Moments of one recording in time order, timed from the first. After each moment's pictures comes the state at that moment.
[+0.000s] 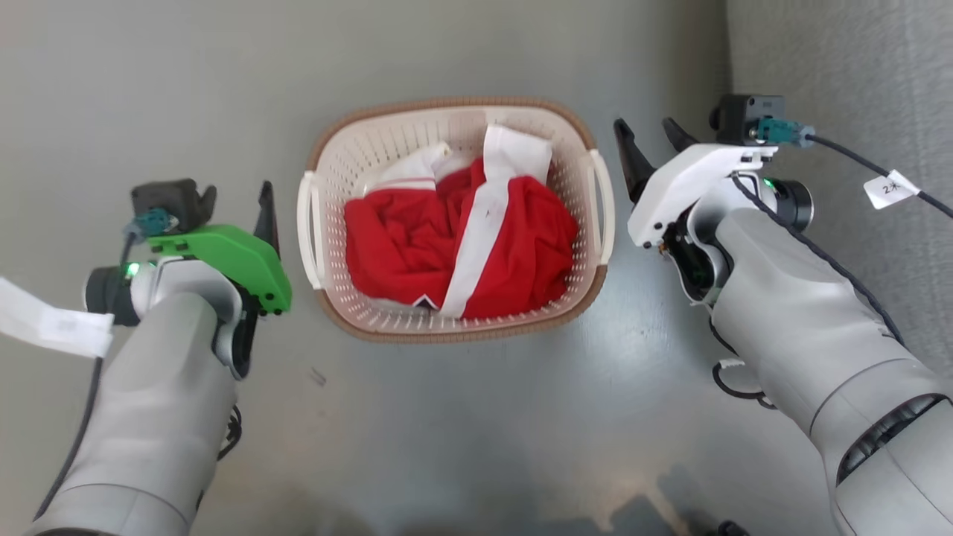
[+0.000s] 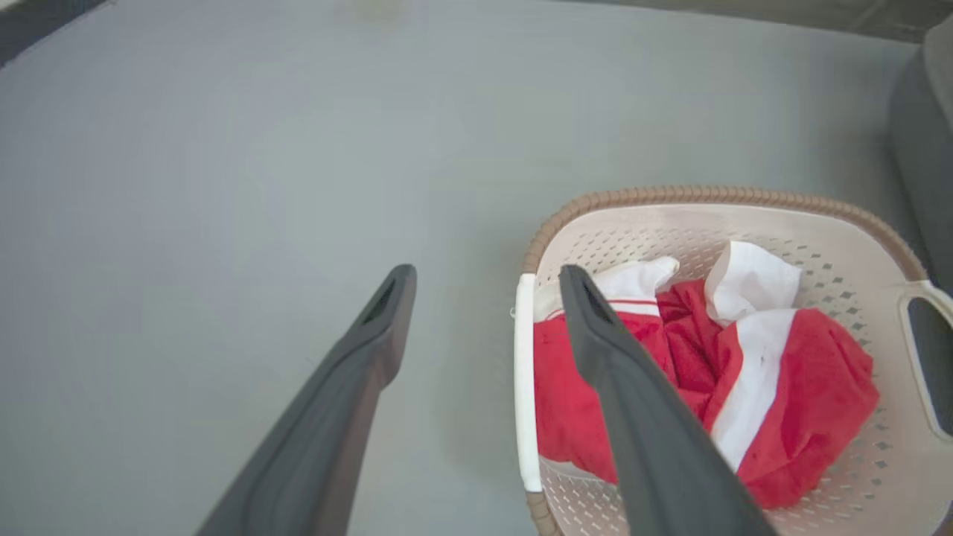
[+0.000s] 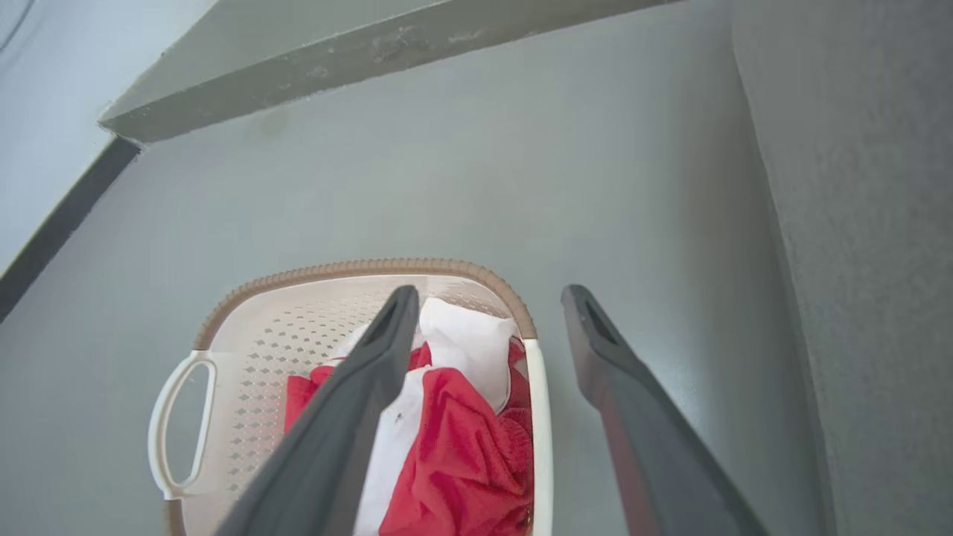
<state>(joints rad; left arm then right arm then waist) -0.81 0.08 -0.52 1.06 -0.65 -0.02 -0.25 -0.94 -0.07 0.86 1.13 0.96 0.00 -0.25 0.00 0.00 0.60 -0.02</state>
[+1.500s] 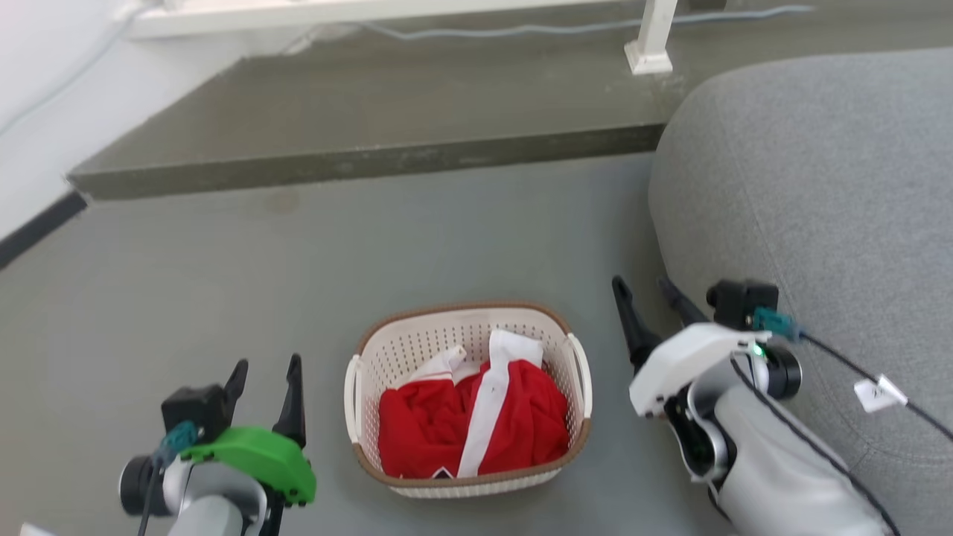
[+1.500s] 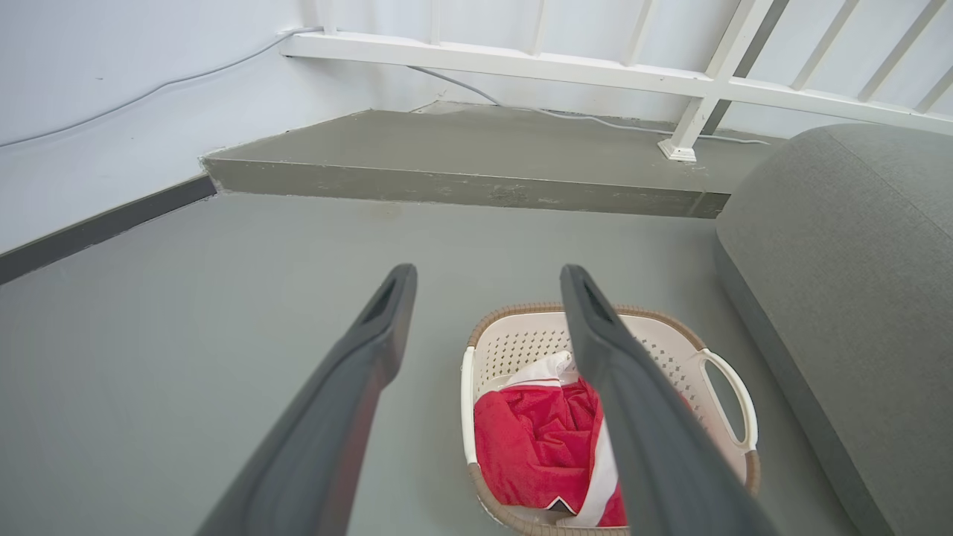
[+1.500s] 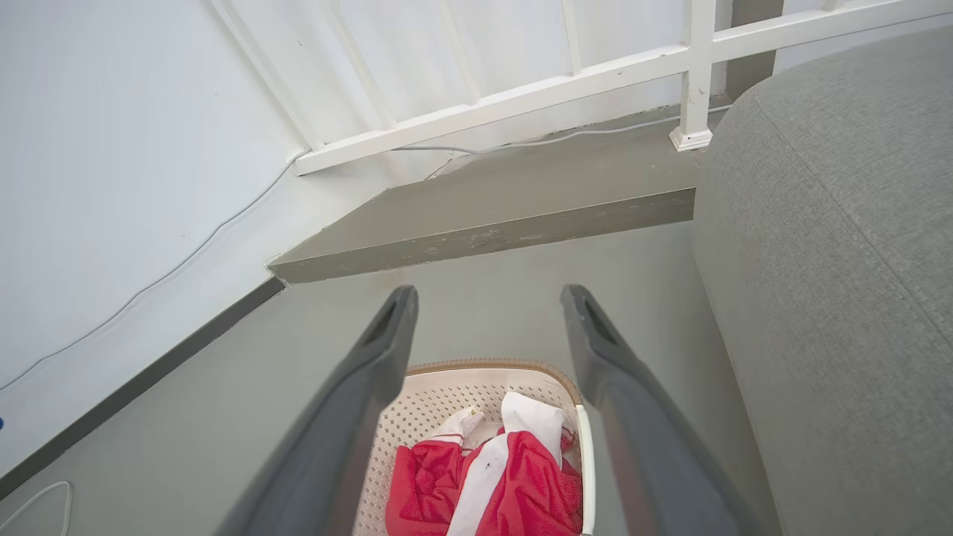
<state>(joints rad) -0.22 0.10 -0.32 0.53 -0.48 0.01 -0.25 -0.41 -0.10 0.57 0.66 0.65 -0.06 -0.25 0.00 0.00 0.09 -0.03</state>
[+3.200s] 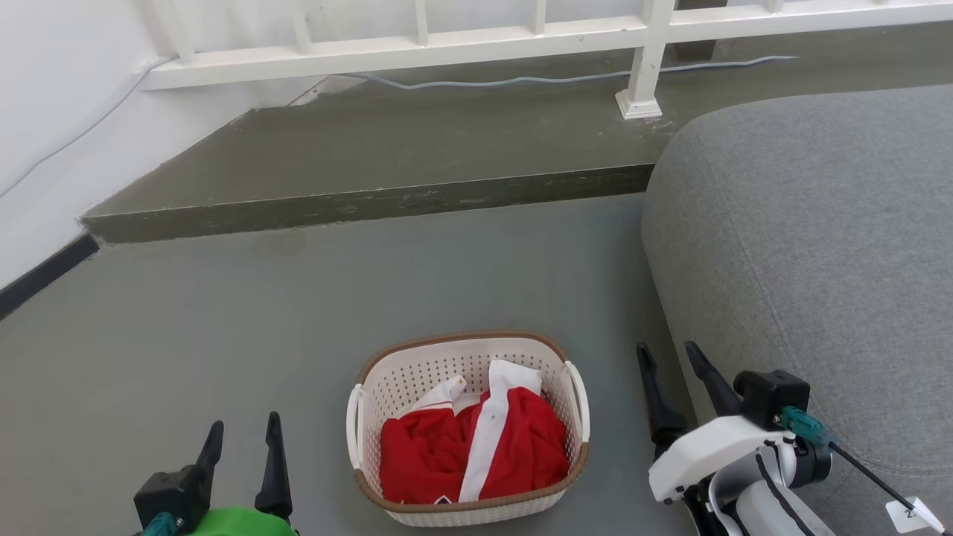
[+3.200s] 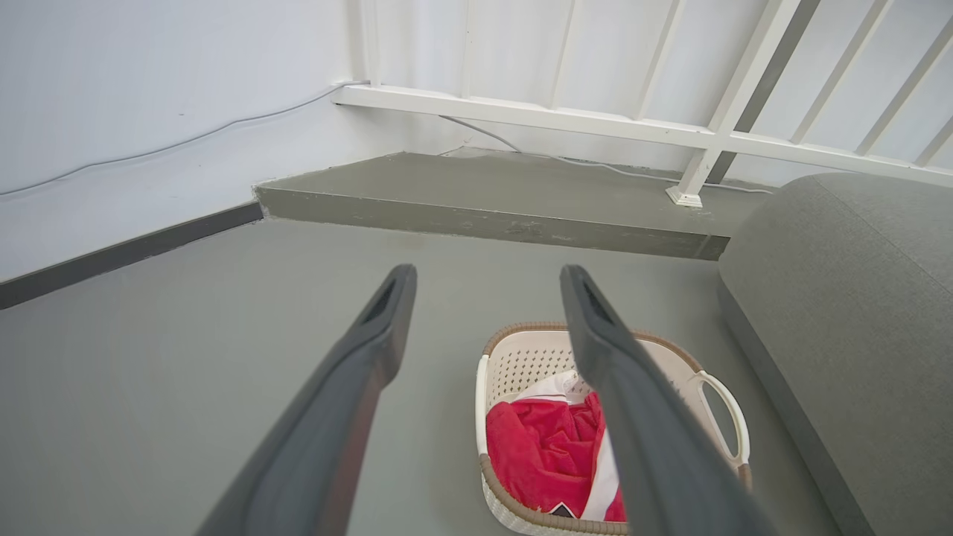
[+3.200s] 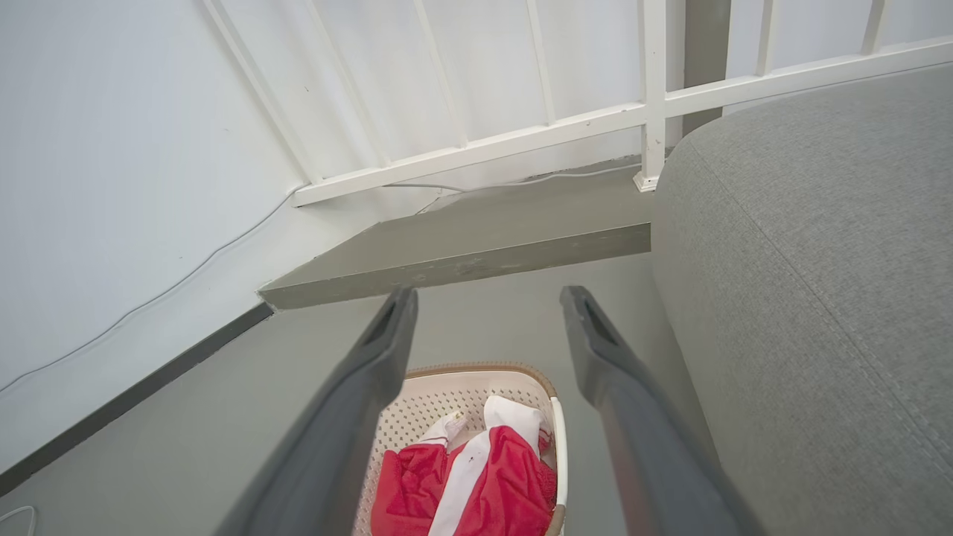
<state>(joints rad) 0.09 0.09 -0.20 0.22 -0.40 0.07 -0.25 -0.05 -0.08 0.40 0.32 0.43 -0.11 -0.25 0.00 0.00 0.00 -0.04</state>
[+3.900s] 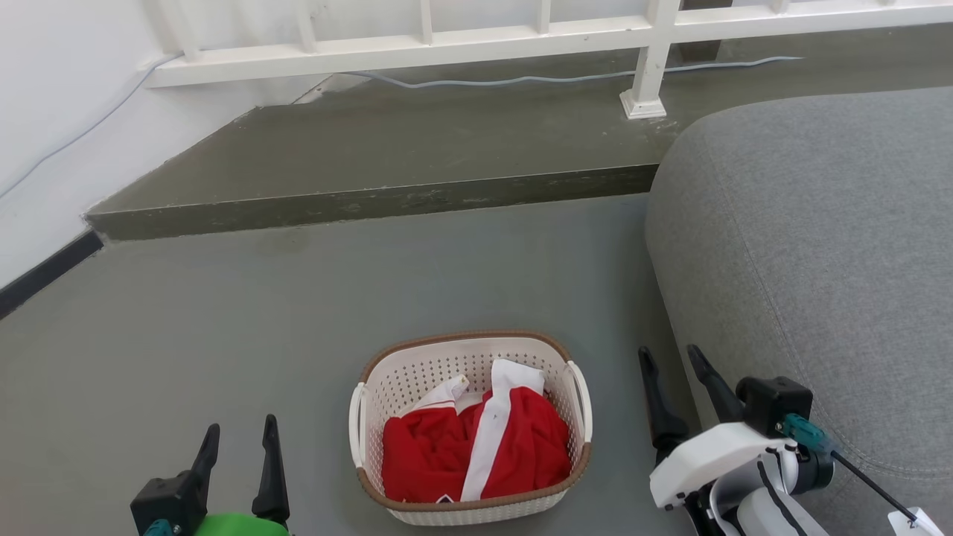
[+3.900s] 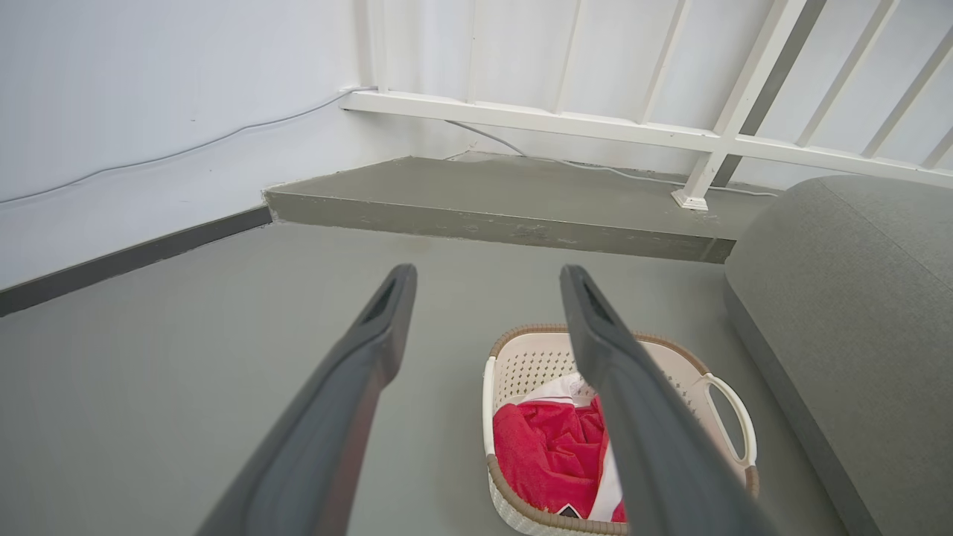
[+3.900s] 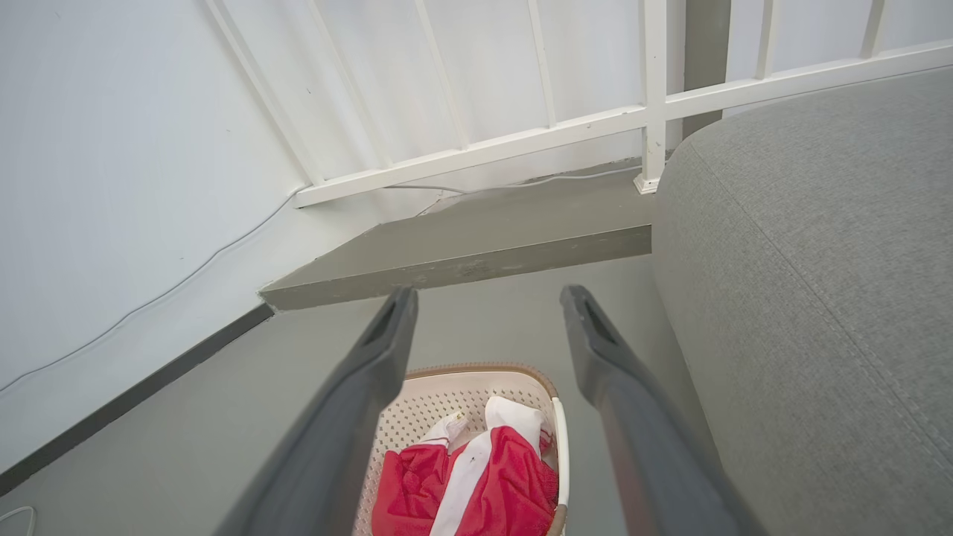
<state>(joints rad) 0.11 0.09 -0.18 0.19 -0.38 0.07 -0.25 -0.03 -0.07 0.39 0.29 0.41 -0.11 -0.25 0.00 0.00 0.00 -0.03</state>
